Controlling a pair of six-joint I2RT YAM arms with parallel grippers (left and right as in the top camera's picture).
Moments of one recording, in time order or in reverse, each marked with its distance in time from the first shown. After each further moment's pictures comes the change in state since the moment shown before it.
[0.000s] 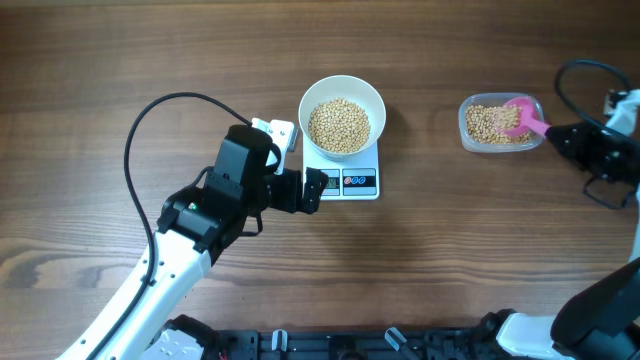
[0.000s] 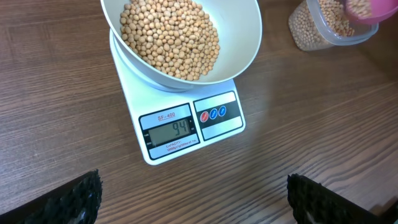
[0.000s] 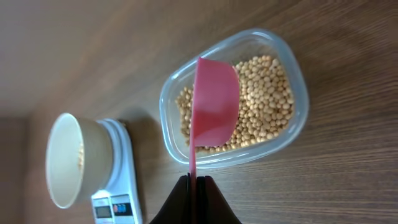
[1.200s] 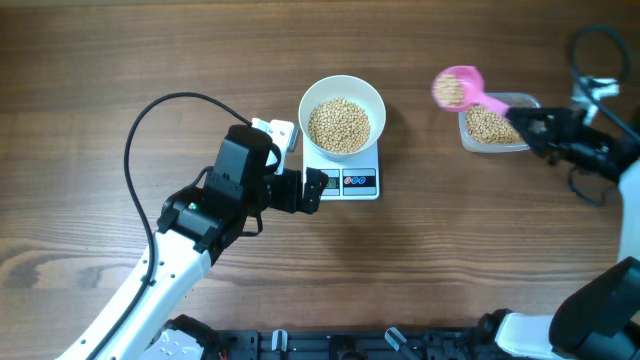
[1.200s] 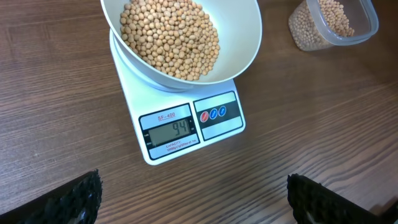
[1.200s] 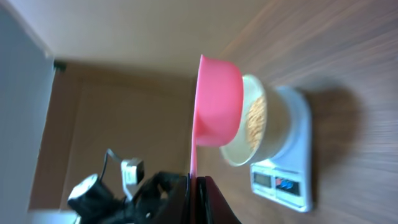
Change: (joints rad) left arm 0.000 0.000 0.000 0.000 0.000 0.000; right arm 0.145 0.000 0.000 -0.100 -0.608 0.093
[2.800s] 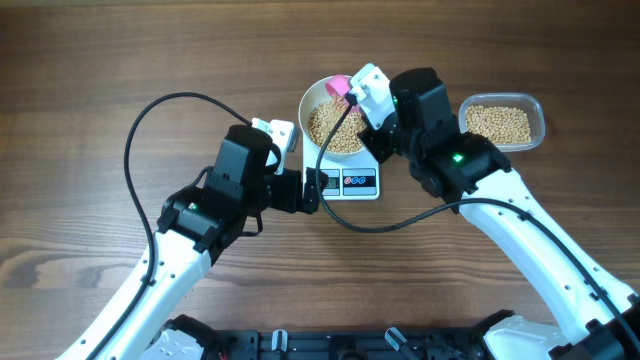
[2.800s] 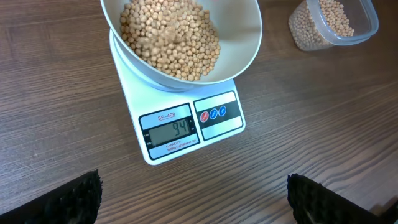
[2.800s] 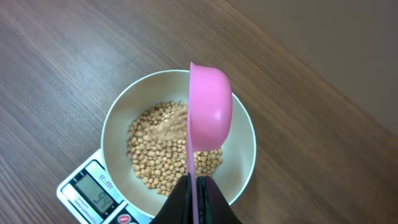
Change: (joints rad) left arm 0.000 0.000 0.000 0.000 0.000 0.000; right arm 1.013 -0.112 -0.001 0.439 1.358 -0.377
